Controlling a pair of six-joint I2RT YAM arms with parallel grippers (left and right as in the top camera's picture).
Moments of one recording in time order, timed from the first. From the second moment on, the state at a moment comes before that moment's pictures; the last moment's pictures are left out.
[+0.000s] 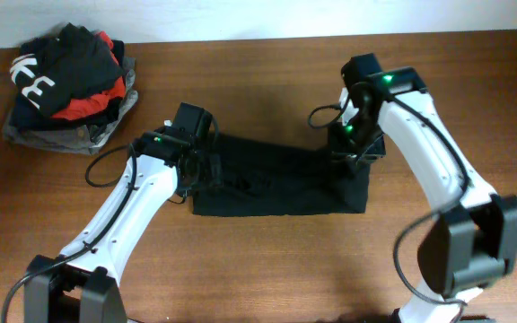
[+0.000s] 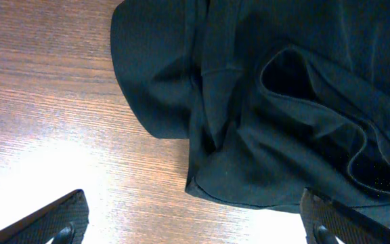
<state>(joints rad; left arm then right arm) -0.33 1.63 1.25 -0.97 -0.16 -0.45 0.21 1.86 1.67 -1.34 -0.18 0.23</state>
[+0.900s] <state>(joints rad) -0.33 1.63 1.25 -0.97 -0.16 -0.45 0.21 1.86 1.54 -1.29 -0.15 0.23</state>
